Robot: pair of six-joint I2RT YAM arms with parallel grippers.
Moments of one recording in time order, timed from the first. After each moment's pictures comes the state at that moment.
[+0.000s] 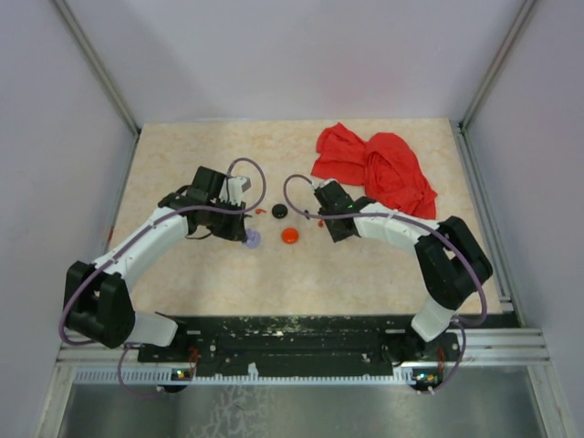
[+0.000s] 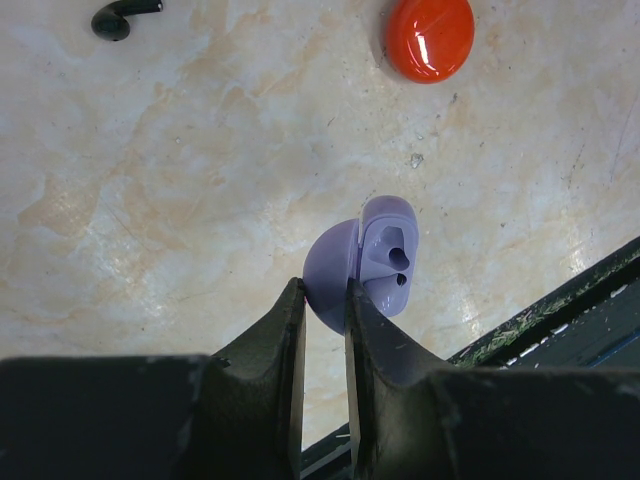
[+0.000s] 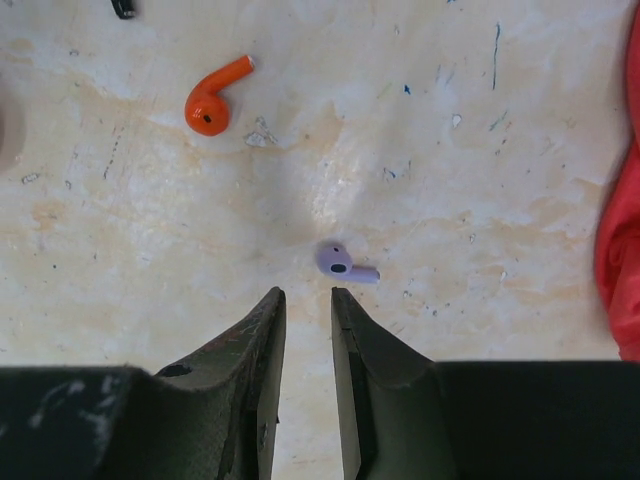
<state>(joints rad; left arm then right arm) -0.40 1.39 1.02 -0.65 0.27 -0.06 0.66 1.66 1.05 -0.48 0.30 0.14</state>
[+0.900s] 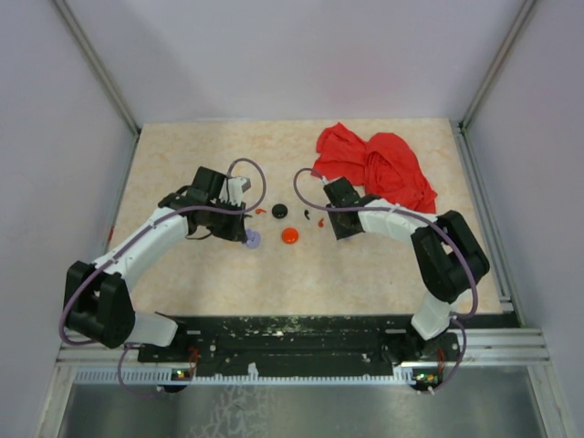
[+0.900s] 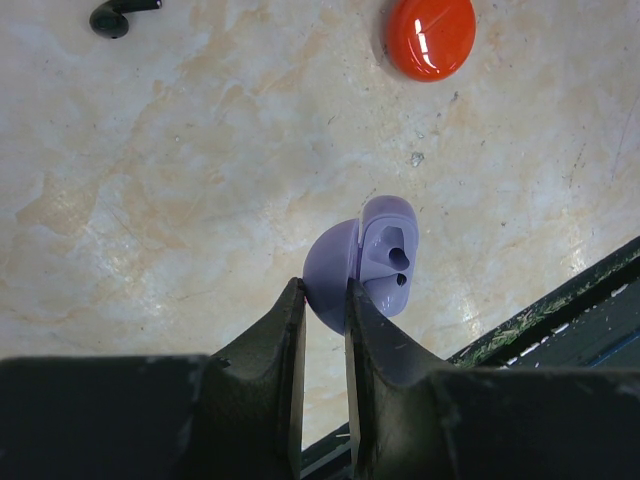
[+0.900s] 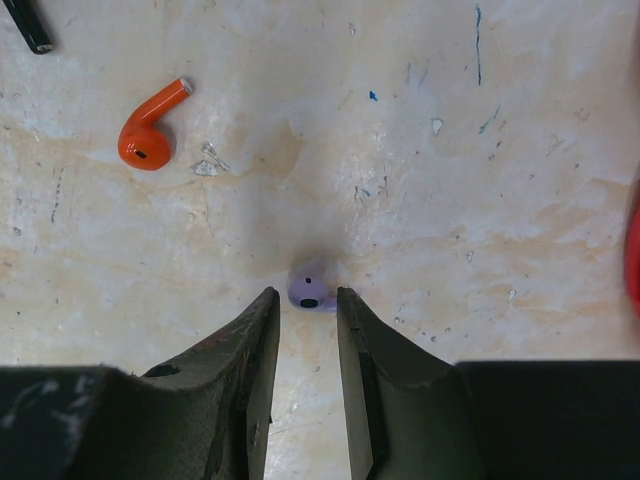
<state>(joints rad) -0.40 1.39 1.01 -0.65 0.27 -0.06 0.57 1.70 1.03 -0.43 0.21 0.18</state>
